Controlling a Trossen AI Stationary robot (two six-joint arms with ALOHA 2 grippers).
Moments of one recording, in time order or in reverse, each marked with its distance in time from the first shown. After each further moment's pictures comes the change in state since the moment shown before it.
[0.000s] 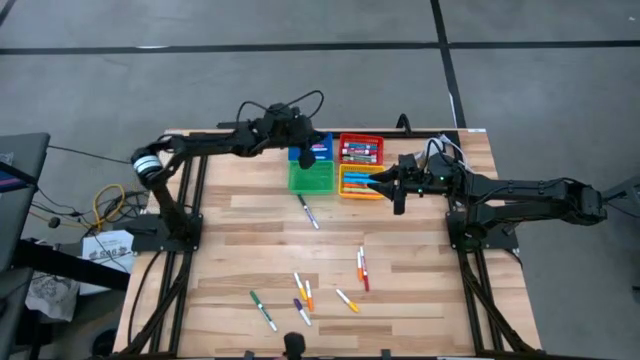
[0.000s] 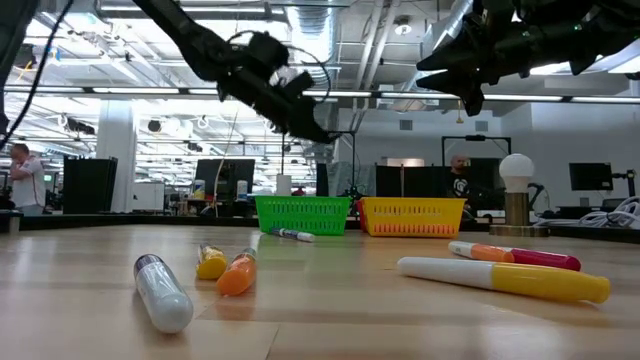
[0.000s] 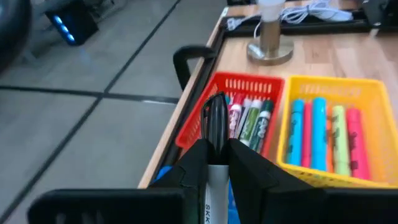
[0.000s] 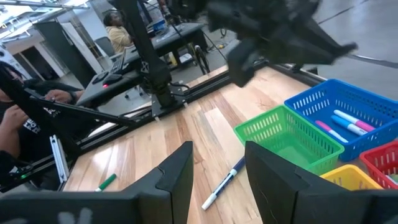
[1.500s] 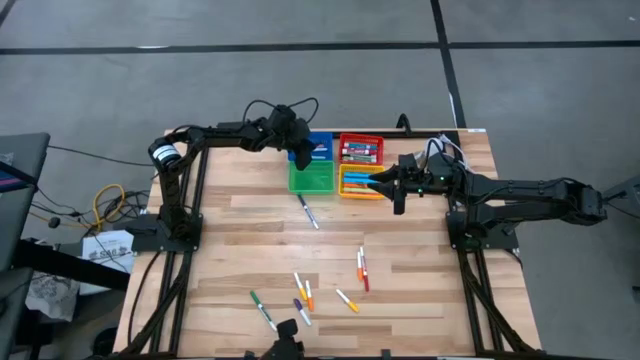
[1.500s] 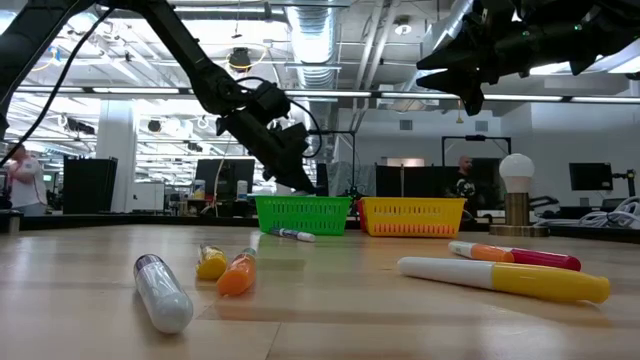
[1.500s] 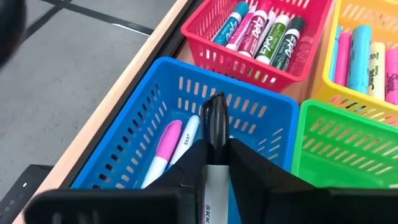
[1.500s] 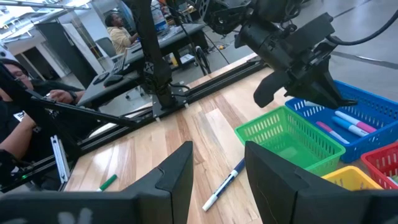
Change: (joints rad) left arm 0.110 0.177 0.028 -0.125 0.118 -0.129; right arm 0.000 0.000 0.000 0.005 0.000 -0.001
